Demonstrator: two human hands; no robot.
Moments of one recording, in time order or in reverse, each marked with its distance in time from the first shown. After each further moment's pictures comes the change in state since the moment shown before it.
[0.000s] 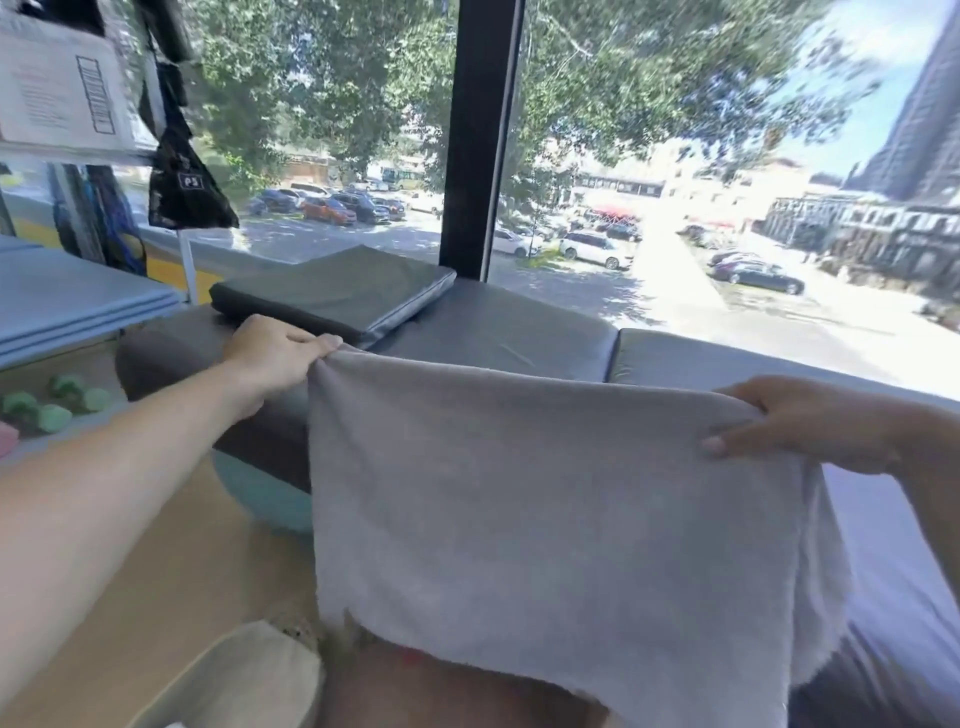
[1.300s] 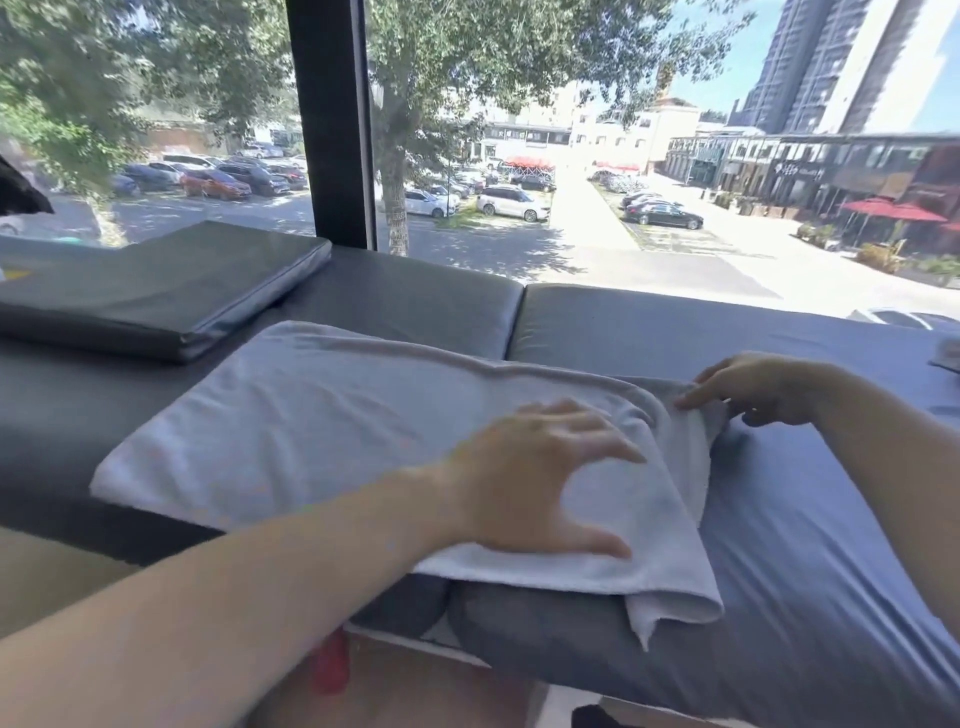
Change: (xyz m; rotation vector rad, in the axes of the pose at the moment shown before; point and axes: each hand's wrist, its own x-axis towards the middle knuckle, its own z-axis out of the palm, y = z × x) left_hand -0.143 0.136 0.202 0.087 -0.711 1.324; right_hand 0.060 0.158 -0.090 0.030 0.391 0.582
